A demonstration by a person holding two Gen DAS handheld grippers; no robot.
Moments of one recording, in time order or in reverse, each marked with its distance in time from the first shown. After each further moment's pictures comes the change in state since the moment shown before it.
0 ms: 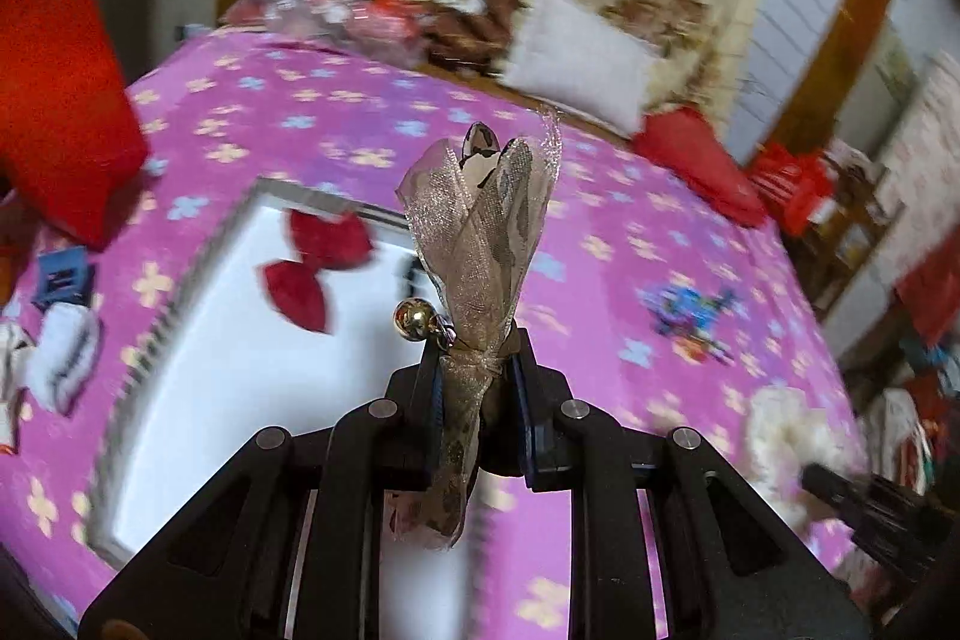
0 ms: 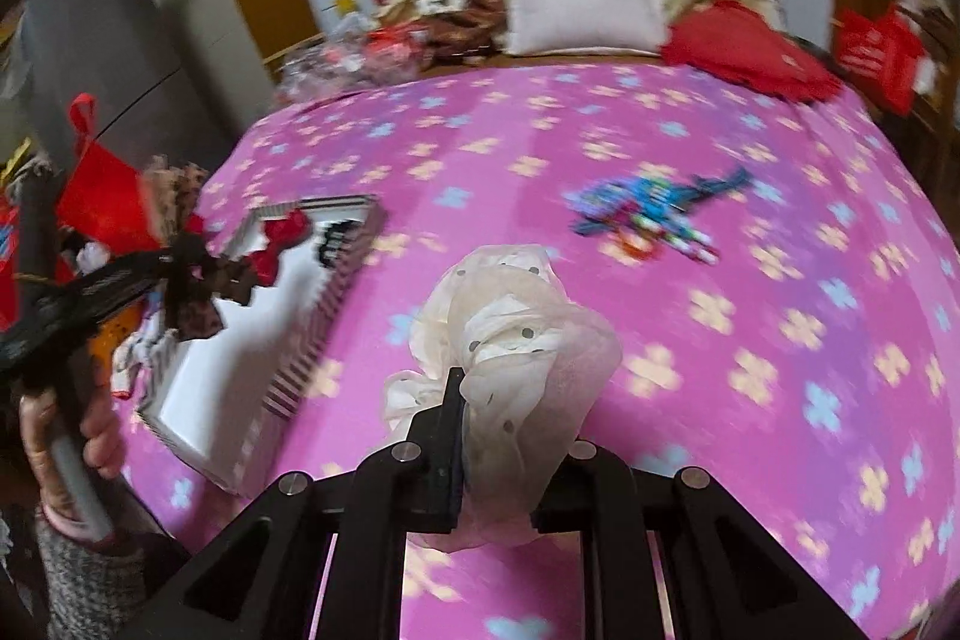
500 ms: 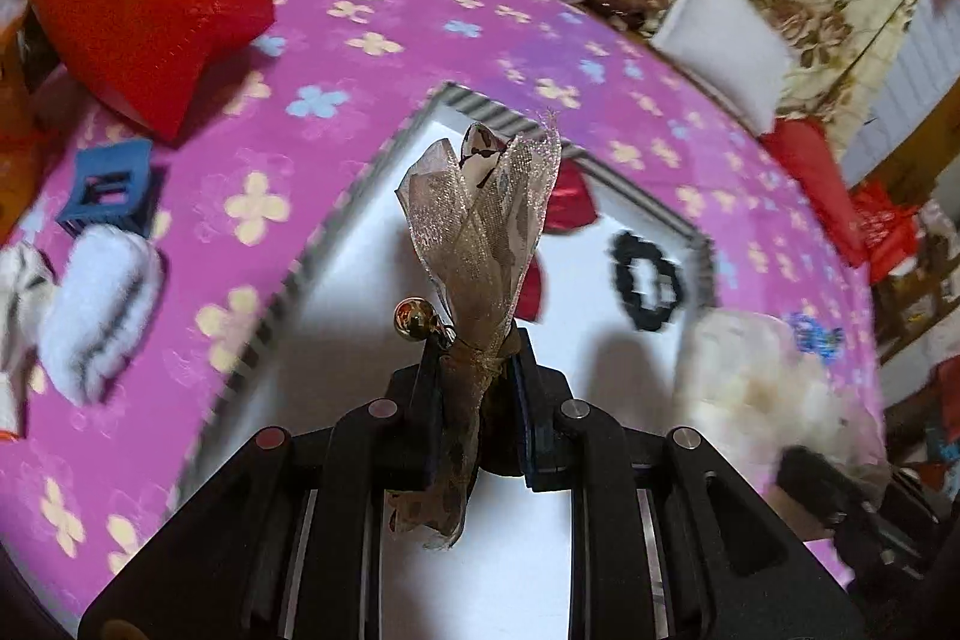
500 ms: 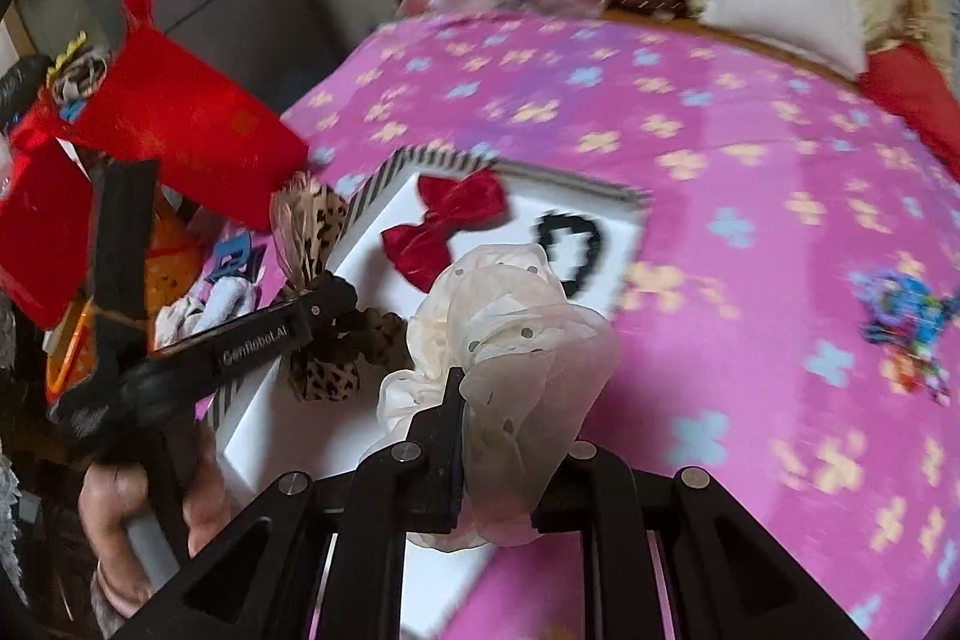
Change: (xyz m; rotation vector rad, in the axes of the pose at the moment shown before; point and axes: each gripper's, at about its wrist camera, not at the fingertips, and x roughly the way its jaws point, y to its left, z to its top) left arm 0.056 0.103 0.000 -0.186 0.159 0.160; right arm 0.145 0.176 0.056 -0.204 0.177 0.169
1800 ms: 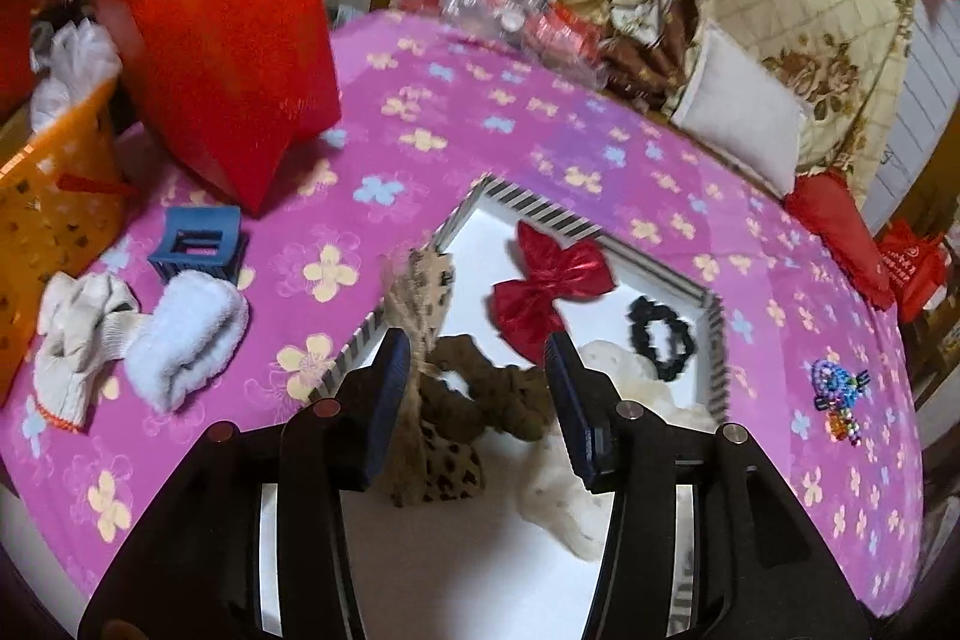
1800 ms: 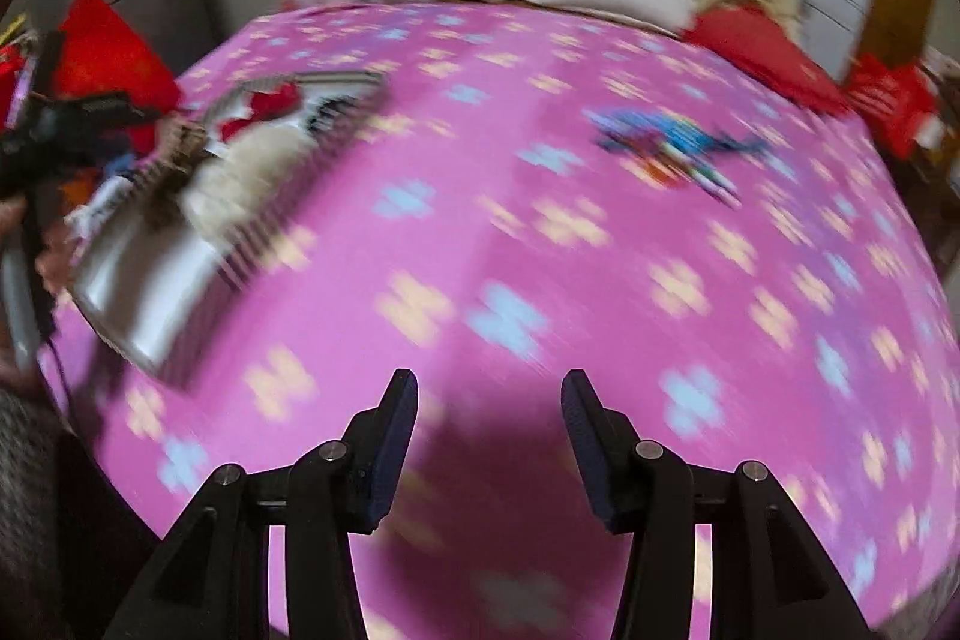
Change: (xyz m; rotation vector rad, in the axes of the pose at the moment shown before) left arm -0.051 -0.009 -0.020 -0.001 -0.241 0.081; right arm -0.106 -0.112 -0.184 0.088 -0.044 -0.343
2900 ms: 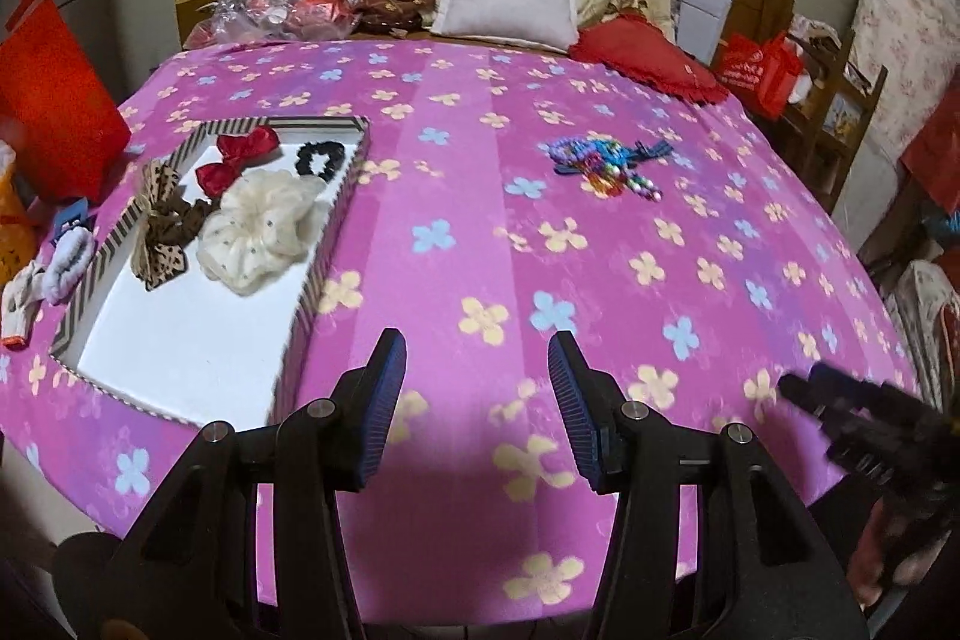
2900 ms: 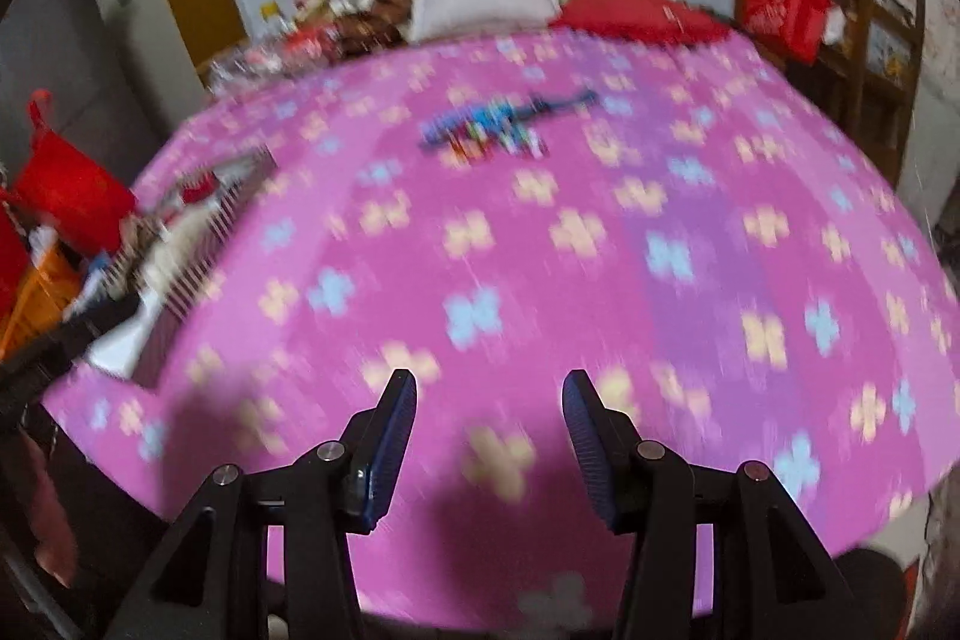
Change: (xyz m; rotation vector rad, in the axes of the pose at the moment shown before) left arm -0.120 -0.185 -0.167 0.395 0.092 -0.210; right arm -0.053 -0.113 -0.066 0.248 -0.072 0.008
